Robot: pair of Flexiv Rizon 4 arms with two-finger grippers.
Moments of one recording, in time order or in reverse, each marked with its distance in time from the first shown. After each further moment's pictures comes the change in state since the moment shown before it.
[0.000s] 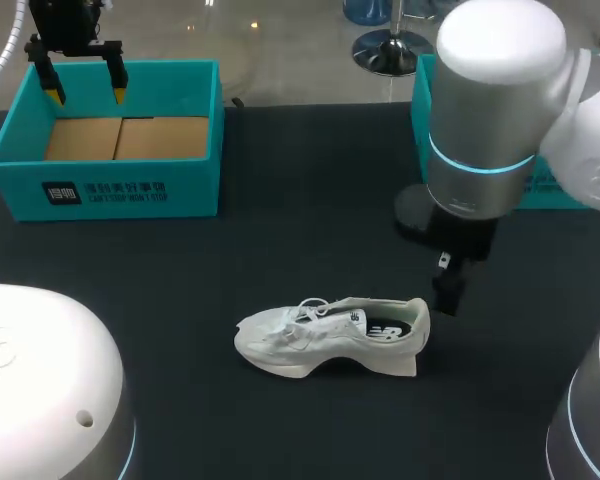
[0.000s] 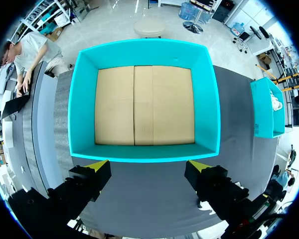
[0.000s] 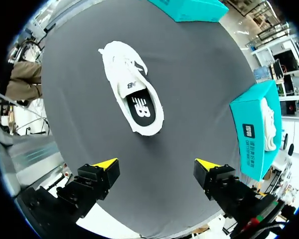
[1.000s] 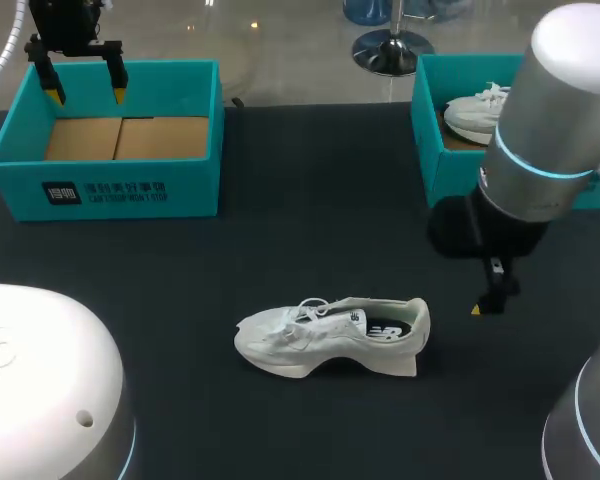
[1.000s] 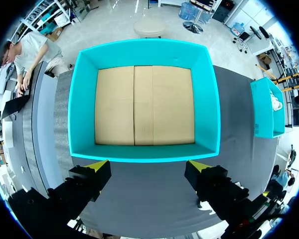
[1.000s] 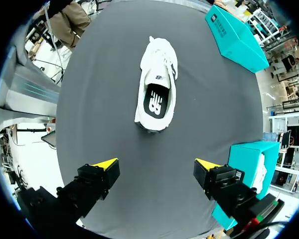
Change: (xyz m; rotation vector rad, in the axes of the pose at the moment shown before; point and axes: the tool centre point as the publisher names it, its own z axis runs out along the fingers) left arm 0.000 0.000 0.000 0.000 0.000 0.000; right arm -0.025 -0.020 0.017 -0.159 0.006 -0.453
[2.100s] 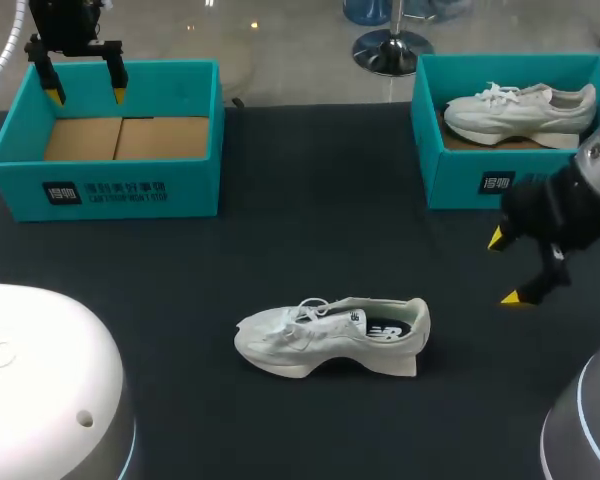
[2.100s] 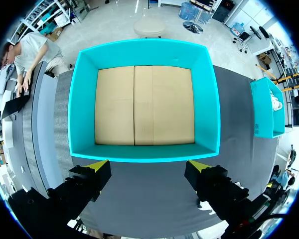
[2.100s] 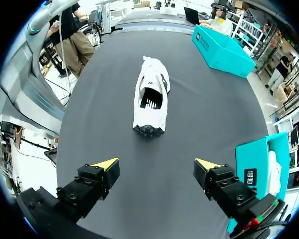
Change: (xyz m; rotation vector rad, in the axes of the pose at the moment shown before) left arm 0.000 0.000 0.000 0.000 0.000 0.000; right arm -0.017 -0.041 0.013 -0.315 0.058 0.054
